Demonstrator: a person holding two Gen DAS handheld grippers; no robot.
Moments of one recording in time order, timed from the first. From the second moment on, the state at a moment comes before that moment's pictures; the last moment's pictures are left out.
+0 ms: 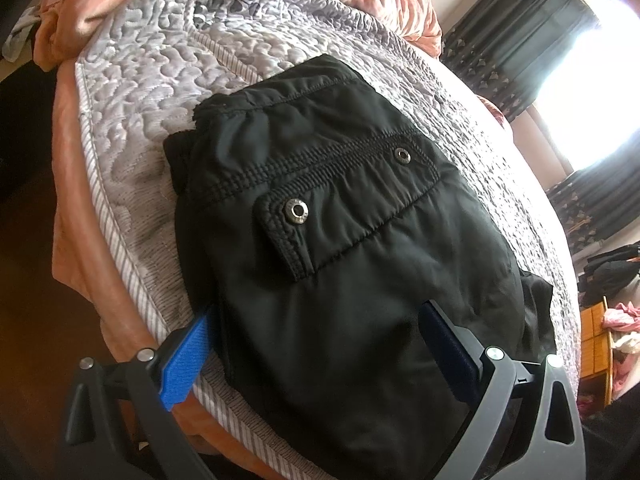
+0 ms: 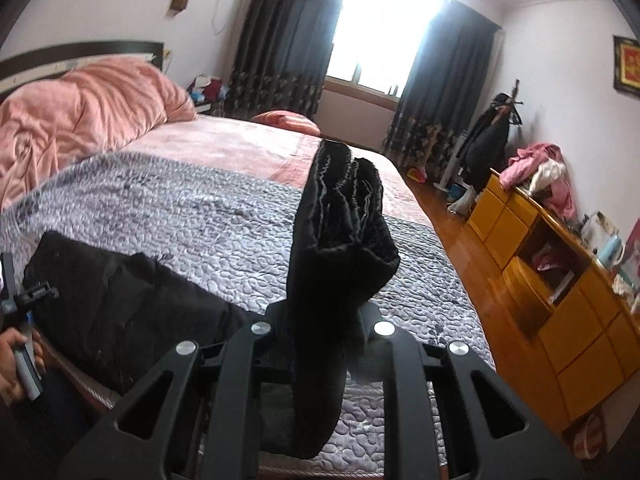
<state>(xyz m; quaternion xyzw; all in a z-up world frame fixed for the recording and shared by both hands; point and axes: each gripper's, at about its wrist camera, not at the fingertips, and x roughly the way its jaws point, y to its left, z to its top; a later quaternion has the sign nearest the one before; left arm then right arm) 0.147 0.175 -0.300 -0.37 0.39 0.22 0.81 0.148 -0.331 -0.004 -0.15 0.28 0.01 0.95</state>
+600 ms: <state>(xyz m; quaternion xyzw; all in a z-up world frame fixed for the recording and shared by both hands) 0.142 0.178 -0.300 -0.38 0.39 0.20 0.81 0.166 -0.229 -0.086 -0.30 0.33 0.03 0.89</state>
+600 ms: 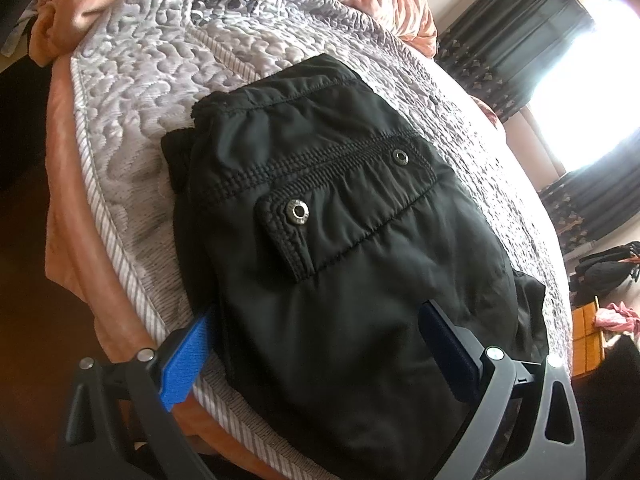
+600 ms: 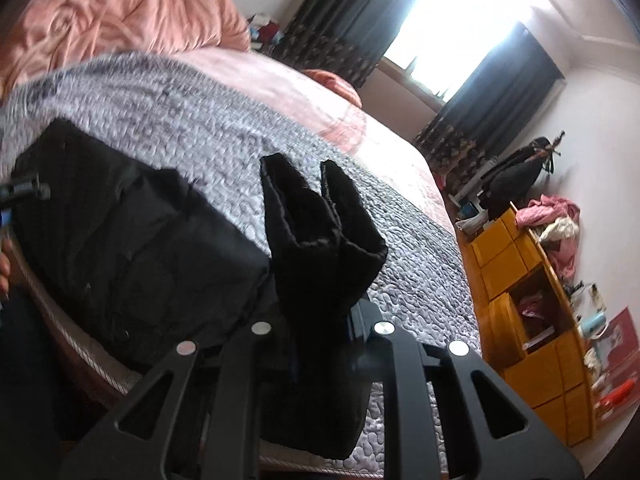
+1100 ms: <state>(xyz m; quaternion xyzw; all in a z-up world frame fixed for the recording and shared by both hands) 0.139 0.181 -0.300 -0.39 0.39 0.19 0.82 0.150 -0.140 -0.199 -0.53 0.30 0.01 0.79</state>
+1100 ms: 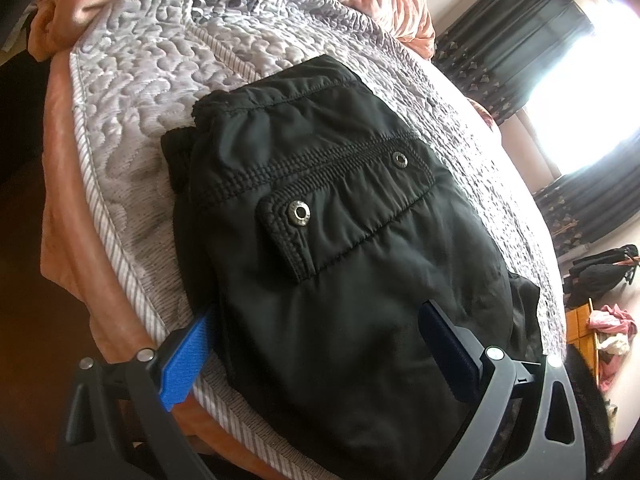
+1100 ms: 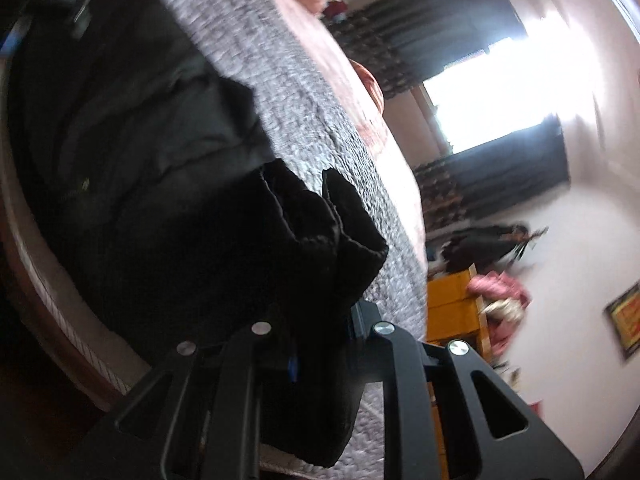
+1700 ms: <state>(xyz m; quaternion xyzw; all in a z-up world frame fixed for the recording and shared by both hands) 0.137 0.184 -0.300 -0.39 0.38 0.18 0.82 0.138 -0.128 -0.248 -0.51 0.33 0.14 0.78</state>
